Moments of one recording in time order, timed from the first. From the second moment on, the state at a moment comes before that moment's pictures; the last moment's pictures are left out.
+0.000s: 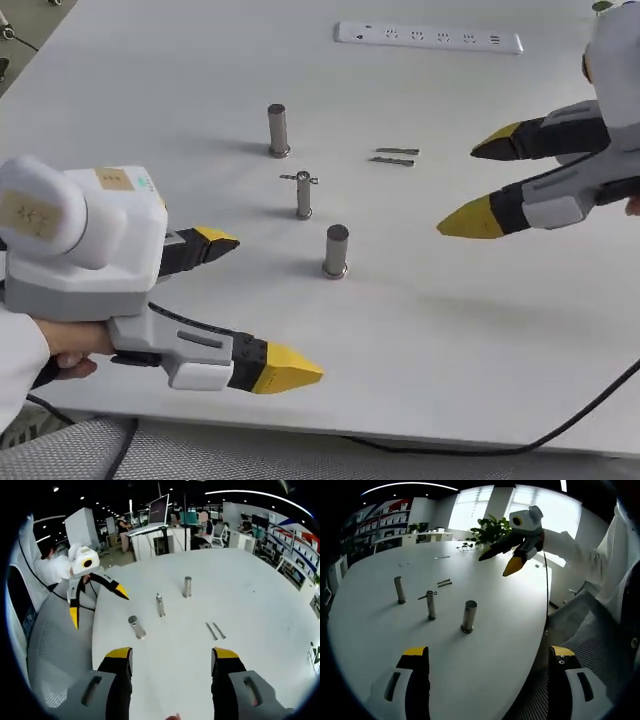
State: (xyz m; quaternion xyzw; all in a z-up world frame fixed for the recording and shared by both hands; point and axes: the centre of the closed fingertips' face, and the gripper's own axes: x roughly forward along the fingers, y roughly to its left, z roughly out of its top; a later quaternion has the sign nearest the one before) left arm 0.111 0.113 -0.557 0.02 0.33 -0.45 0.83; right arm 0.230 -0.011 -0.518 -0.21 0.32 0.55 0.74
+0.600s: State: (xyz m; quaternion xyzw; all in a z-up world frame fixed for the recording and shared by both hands) left arm 0.114 0.116 -0.553 -0.03 0.34 -0.43 0.84; right arm 0.264 0.016 -0.551 -0.31 0.38 0.59 0.64
